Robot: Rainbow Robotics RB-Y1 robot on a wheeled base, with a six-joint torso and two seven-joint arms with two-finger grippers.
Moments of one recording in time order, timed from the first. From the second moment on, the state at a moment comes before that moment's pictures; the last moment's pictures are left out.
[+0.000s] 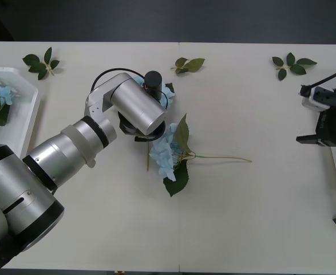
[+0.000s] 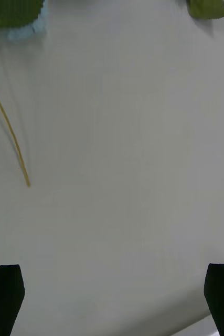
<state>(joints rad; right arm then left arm) -0.36 -1.44 0.49 -1.87 -1.50 0.72 2.40 -0.90 0.23 -0.68 -1.03 0.37 1.22 -0.89</state>
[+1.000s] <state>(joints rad) -0.63 -1.02 0.93 -1.97 -0.78 0.86 1.74 -0.75 0.55 -0.41 -1.69 0.29 1.55 -0.97</state>
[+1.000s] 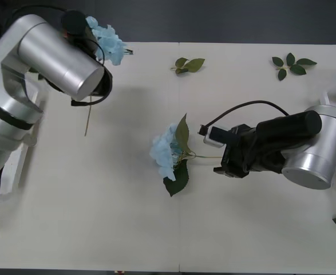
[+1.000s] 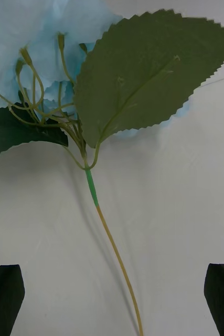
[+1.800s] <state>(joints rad) -0.64 -0.83 0.95 -1.74 -0.74 0.90 1.74 -0.49 0.90 0.25 -1.67 0.84 1.59 -1.65</state>
